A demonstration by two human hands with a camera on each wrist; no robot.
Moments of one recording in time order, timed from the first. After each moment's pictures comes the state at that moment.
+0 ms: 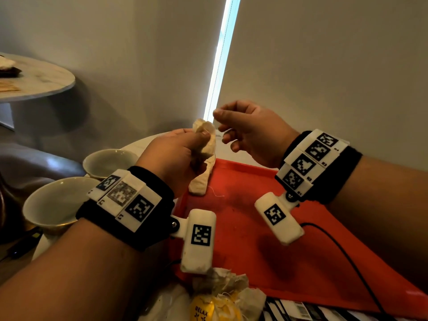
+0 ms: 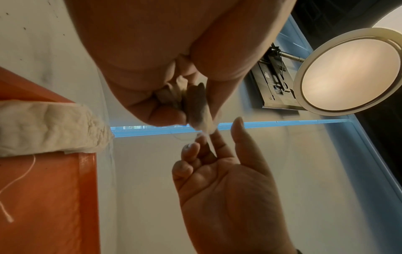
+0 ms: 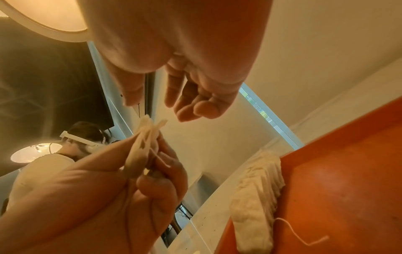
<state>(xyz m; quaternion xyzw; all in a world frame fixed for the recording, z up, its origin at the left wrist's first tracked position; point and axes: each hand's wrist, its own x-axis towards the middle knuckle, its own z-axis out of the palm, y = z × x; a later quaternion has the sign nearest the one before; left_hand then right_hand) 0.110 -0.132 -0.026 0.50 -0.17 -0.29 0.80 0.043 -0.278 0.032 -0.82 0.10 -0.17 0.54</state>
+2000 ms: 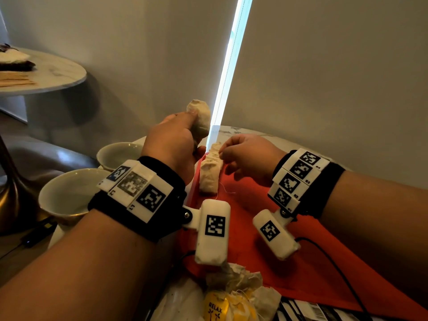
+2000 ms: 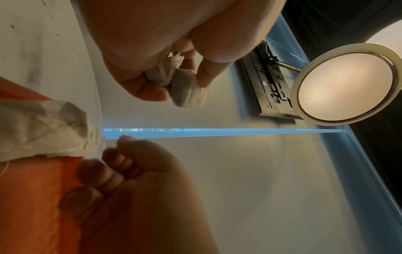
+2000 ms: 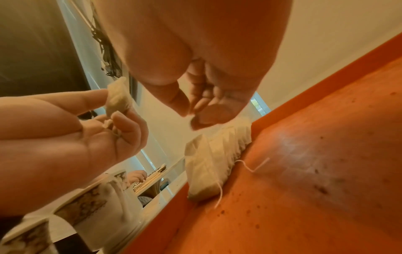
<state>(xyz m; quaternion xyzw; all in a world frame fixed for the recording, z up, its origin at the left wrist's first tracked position) 0.138 -0.138 -0.034 0.47 -0.08 -0.18 0.86 0.057 -0.262 -0.009 -0.87 0.24 -0.06 0.42</state>
